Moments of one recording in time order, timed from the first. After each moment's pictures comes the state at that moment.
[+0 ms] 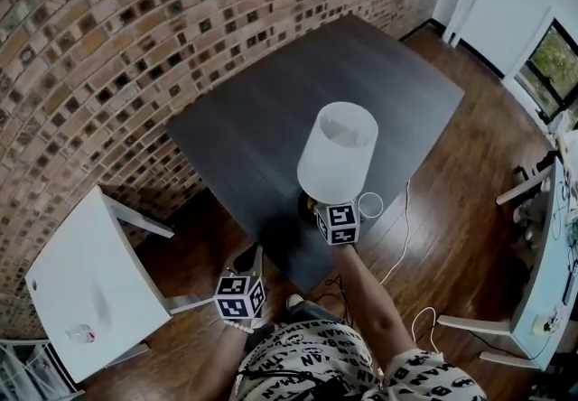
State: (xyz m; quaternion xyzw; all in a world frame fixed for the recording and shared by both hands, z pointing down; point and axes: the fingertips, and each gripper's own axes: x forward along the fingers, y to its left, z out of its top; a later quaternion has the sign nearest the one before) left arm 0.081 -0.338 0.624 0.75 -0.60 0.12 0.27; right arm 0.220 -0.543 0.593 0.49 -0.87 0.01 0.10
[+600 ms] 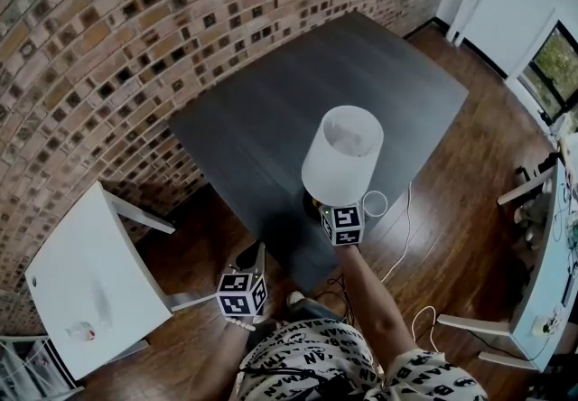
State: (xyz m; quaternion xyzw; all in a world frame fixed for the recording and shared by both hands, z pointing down) left arm 0.077 -0.341 0.628 0.74 -0.60 0.12 0.28; right arm 0.221 -0.541 0.597 0.49 -0.87 -0.01 0.09
